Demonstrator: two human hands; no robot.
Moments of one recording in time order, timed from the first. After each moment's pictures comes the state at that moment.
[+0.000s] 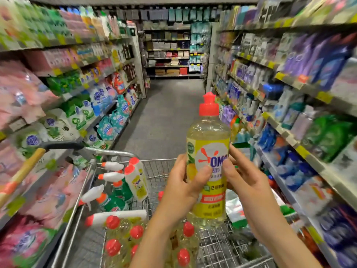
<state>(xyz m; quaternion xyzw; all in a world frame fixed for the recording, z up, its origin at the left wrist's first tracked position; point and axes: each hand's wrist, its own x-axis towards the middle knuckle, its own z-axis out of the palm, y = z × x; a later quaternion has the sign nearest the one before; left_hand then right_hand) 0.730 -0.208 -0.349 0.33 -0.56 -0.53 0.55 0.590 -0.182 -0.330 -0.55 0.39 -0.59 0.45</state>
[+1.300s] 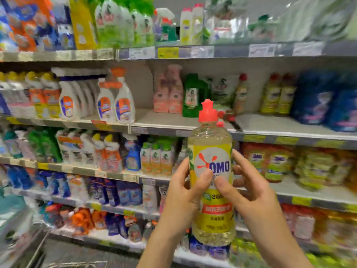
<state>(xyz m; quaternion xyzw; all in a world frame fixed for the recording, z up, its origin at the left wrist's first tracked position) 0.460 0.250 -0.312 -0.15 -0.60 -0.78 0.11 0.467 0.384 -0.296 -0.16 0.66 -0.73 -0.09</state>
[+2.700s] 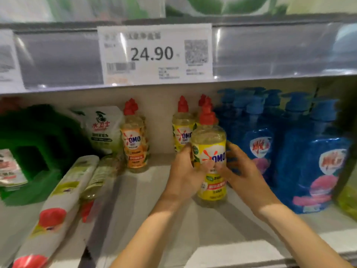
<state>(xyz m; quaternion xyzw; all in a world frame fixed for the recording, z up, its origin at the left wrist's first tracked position) -0.073 0.601 -0.265 -0.19 -0.71 -0.67 0.05 -0.046 0.736 -0.274 -0.09 0.75 -0.62 -0.19</state>
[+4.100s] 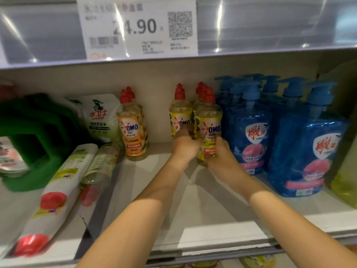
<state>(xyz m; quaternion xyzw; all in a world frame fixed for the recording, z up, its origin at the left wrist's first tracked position) -0.137 0.628 -0.272 -0.09 -0.80 -0.58 0.11 -0.085 0.721 -0.289 0.01 0.88 -0.46 -0.13</state>
